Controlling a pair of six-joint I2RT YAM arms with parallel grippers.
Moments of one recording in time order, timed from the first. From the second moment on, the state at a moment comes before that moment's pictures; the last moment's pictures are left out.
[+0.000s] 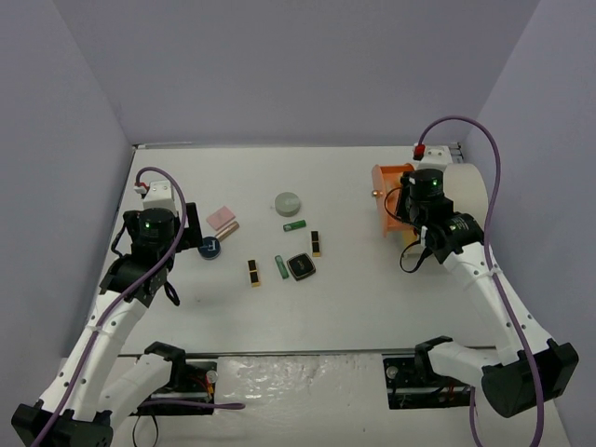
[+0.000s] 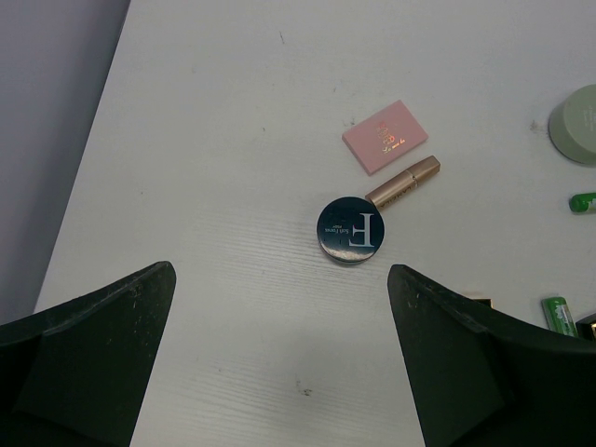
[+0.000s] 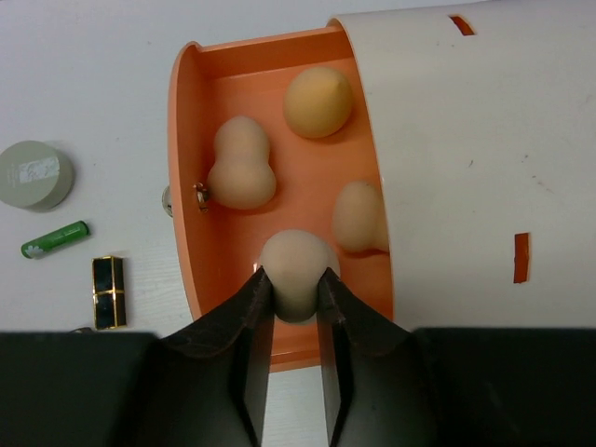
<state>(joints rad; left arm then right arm) -0.27 0.85 0.90 -0.57 -0.41 -0.20 0.32 1.12 1.11 -0.53 0.35 0.24</state>
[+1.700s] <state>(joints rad) -0.27 0.86 0.90 -0.58 -0.41 -0.20 0.47 1.55 1.43 -0.48 0.42 0.24</state>
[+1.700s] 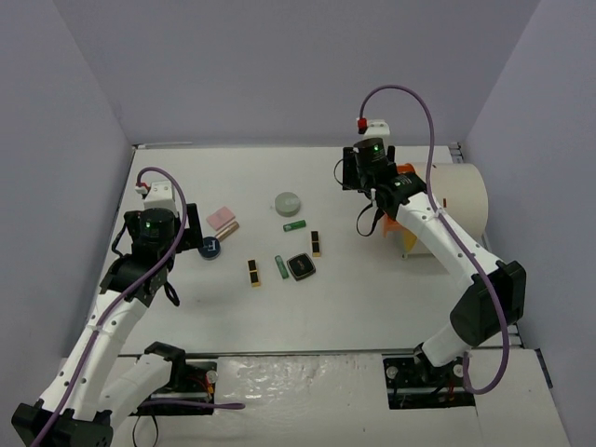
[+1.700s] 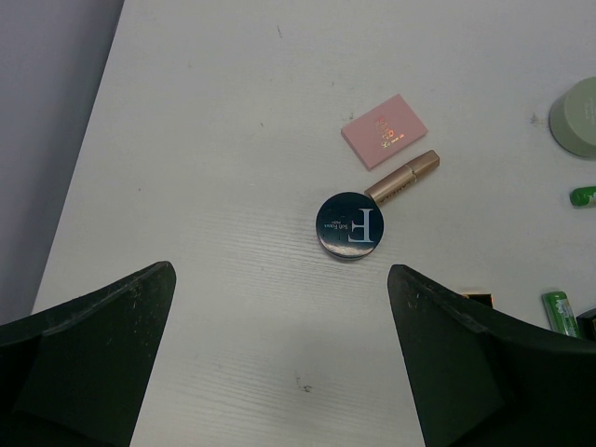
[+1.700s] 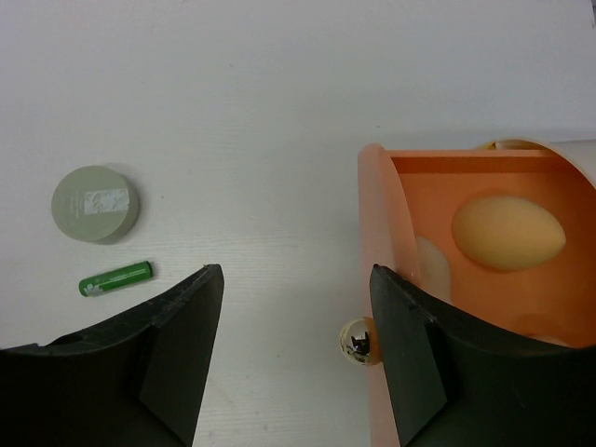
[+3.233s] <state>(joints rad) -0.27 0.86 0.90 -0.58 -0.40 -0.20 0.33 1.49 1.34 -0.50 0.46 0.19</state>
